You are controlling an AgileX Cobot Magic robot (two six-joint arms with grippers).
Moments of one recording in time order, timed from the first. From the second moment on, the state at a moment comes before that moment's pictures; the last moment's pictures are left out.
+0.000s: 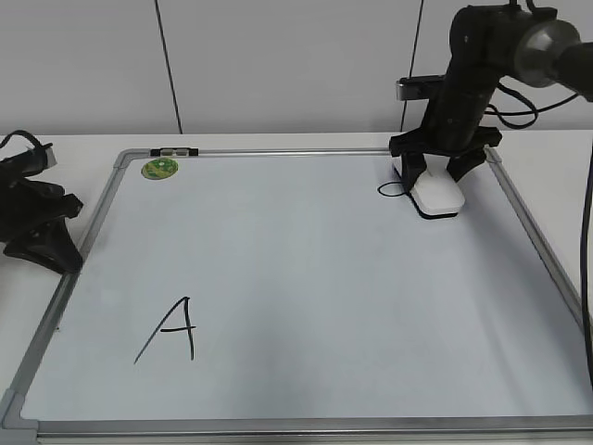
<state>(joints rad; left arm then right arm) 0.10 2.14 -1.40 -0.47 0.96 0.38 0.14 2.52 -2.31 0.03 1.24 -0.05</state>
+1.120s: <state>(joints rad) 0.10 2.14 -1.40 -0.47 0.96 0.38 0.31 2.54 -2.33 0.03 1.23 -0.10</state>
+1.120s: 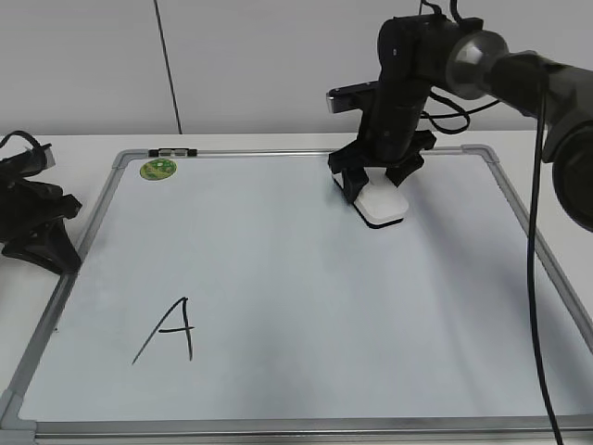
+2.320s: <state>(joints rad) 0.10 2.14 -1.40 -0.47 0.96 0.38 0.15 2.50 -2.31 -0.05 1.23 -0.07</state>
